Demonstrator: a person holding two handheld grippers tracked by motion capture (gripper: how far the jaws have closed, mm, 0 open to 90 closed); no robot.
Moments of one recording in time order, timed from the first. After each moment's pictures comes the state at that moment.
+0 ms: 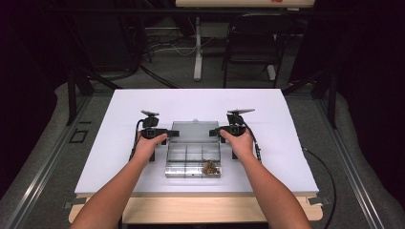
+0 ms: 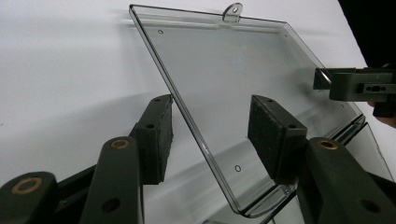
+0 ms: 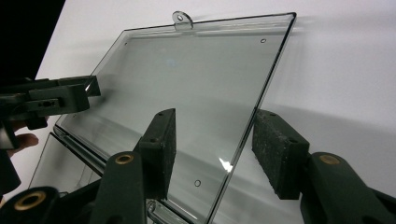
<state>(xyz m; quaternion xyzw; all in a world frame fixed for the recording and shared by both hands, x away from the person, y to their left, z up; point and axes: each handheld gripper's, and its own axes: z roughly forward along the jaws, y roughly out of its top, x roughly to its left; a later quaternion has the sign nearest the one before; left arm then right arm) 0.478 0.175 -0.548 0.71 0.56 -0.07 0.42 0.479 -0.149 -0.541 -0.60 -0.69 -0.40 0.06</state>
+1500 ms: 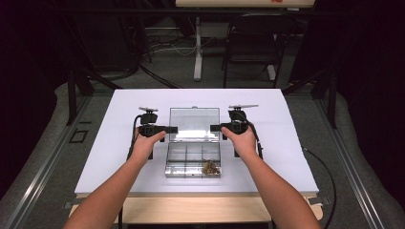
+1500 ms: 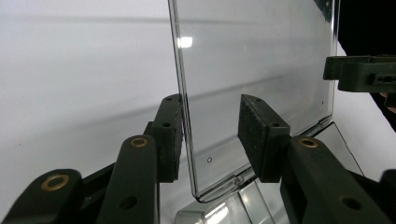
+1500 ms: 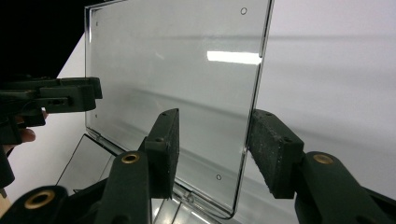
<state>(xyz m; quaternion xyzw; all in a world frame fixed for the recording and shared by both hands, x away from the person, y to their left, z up) 0.464 0.174 -0.515 0.73 0.53 -0.03 0.43 0.463 -0.149 -0.506 -0.56 -0.70 -0.43 0.01</state>
